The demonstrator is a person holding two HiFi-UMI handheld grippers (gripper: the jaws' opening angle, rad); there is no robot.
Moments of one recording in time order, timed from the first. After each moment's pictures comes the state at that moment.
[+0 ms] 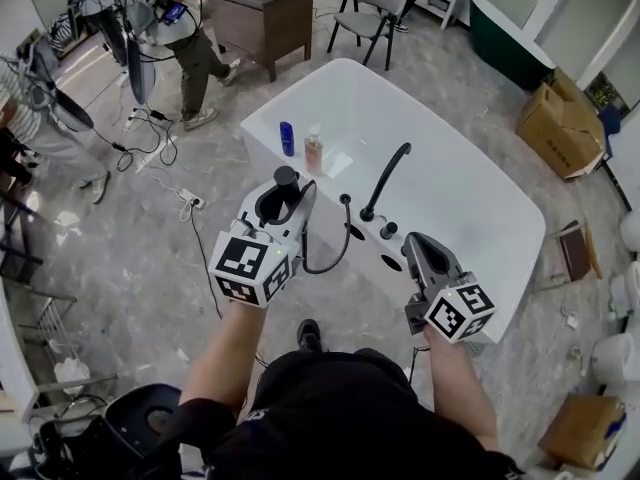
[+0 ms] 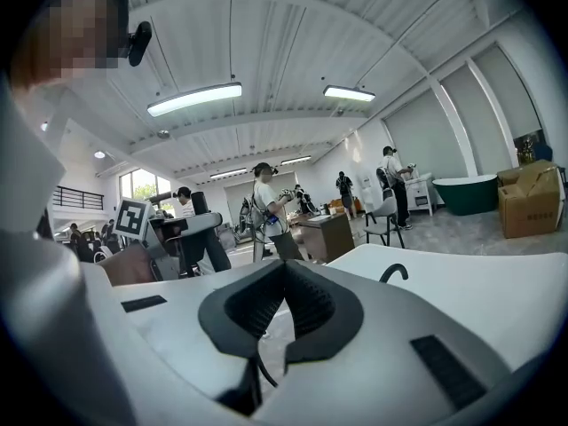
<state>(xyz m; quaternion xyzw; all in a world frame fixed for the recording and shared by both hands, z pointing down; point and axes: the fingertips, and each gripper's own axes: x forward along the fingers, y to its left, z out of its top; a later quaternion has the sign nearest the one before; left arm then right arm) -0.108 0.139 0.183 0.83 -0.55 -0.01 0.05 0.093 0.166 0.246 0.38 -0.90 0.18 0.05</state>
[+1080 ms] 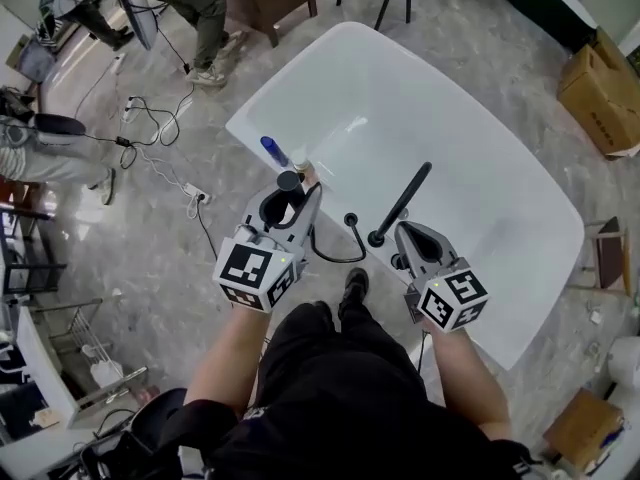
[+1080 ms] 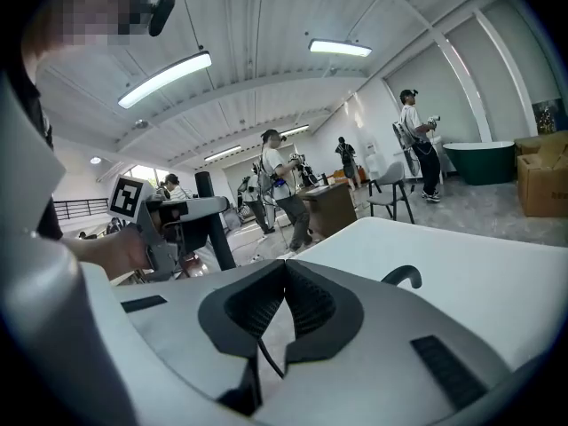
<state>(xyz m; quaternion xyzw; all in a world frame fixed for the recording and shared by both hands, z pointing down) -0.065 -0.130 0.280 0.83 -0.54 0.07 0.11 0.094 -0.101 0.352 0.34 -0.90 0.24 0.11</state>
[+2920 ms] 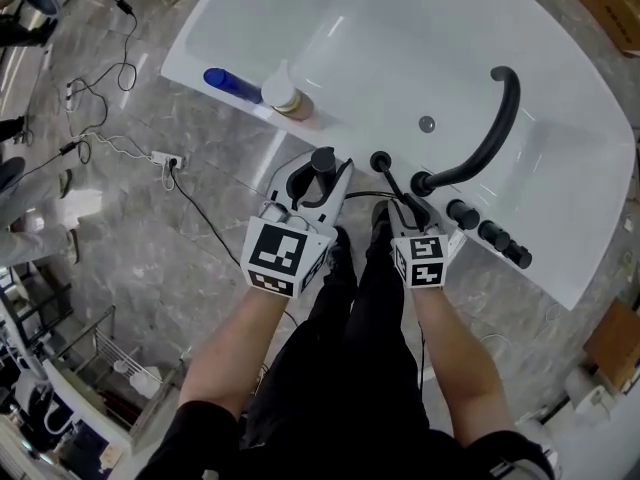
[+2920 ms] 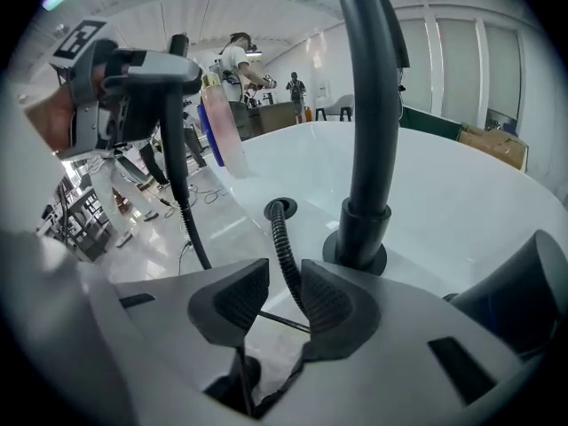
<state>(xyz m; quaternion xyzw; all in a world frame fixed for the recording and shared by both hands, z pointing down) -0.072 -0.167 0.601 0.87 -0.42 0.16 0.20 0.051 -0.080 0.771 0.48 -0.76 0.29 0.32</state>
